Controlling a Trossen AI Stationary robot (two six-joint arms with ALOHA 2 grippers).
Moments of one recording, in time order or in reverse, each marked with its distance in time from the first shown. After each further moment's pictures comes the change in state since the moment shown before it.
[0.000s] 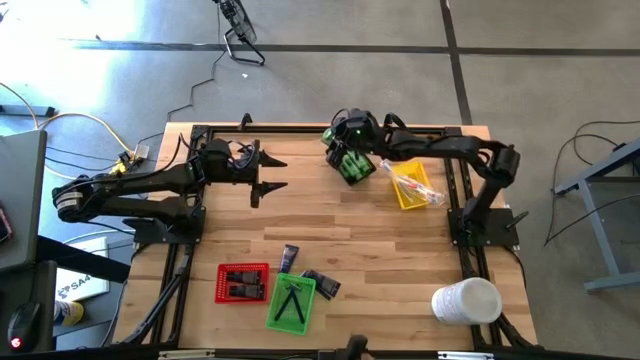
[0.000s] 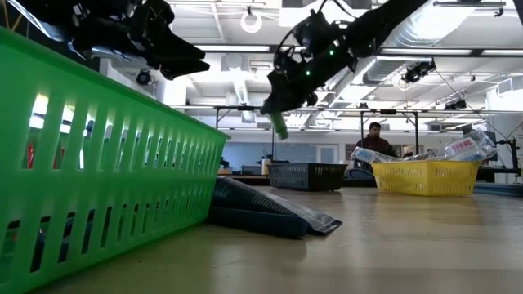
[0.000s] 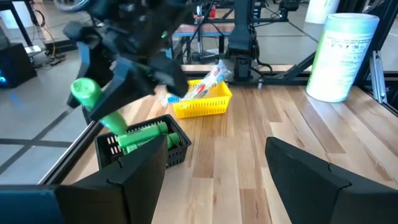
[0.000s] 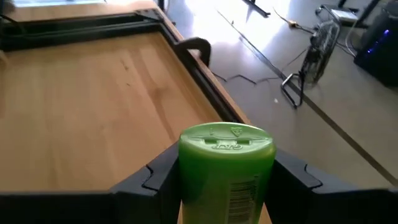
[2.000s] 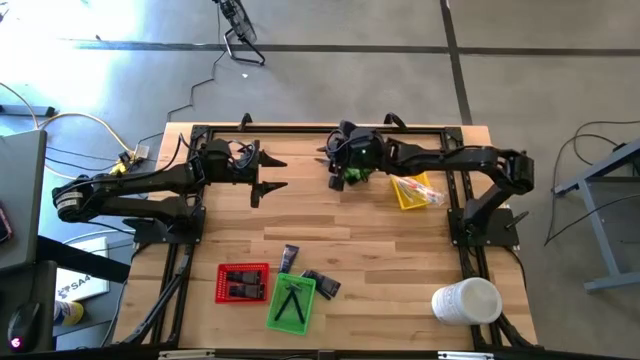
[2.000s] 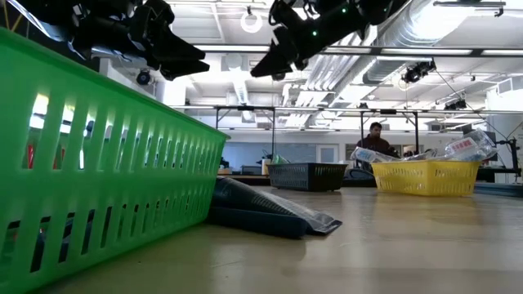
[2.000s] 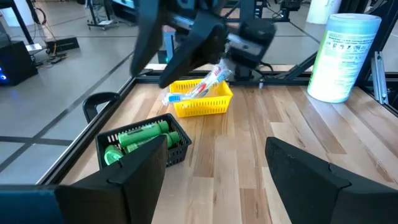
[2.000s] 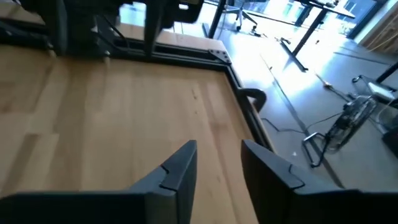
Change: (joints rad) left arm 0.000 0.001 0.000 -0.001 -0.006 -0.007; right arm 0.168 -0.122 0.000 -0.045 -0.022 -0.195
